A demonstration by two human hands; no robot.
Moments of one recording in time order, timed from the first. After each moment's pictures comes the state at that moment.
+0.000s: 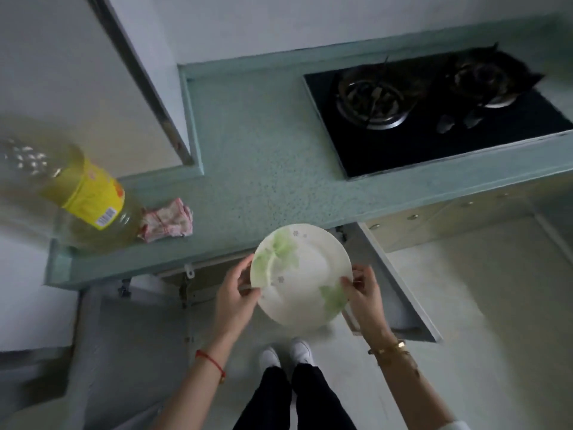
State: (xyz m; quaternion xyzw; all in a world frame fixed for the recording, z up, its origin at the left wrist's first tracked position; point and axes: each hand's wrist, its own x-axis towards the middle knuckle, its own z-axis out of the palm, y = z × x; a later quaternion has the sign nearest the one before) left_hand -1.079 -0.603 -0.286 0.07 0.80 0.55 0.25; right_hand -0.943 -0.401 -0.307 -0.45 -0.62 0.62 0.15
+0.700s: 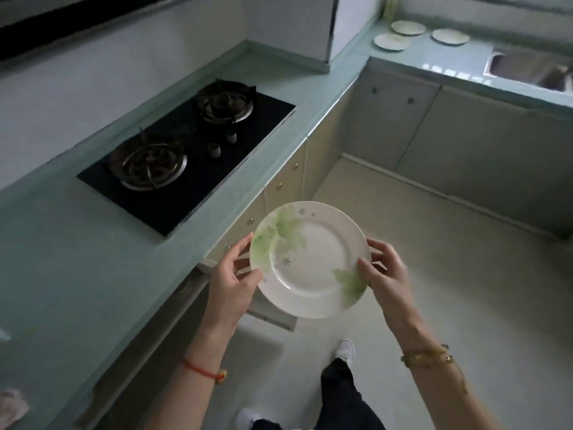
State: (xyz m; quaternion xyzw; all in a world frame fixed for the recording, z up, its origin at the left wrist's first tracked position) left_hand -0.924 -0.394 -0.116 0.38 0.65 0.49 0.44; right_hand -0.680 -0.329 -0.139 -0.58 -0.44 0.53 0.44
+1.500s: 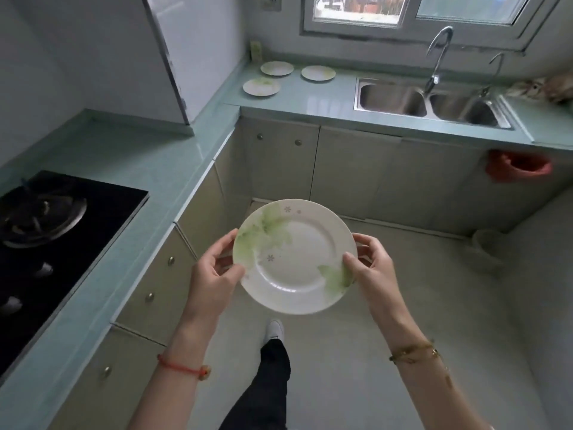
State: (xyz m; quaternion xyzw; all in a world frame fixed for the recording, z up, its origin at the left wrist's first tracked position) left_hand -0.677 0.002 -0.096 0.46 0.57 0.46 0.50; right_hand -0.433 -0.013 -0.103 -0.63 -0.38 0.43 0.52
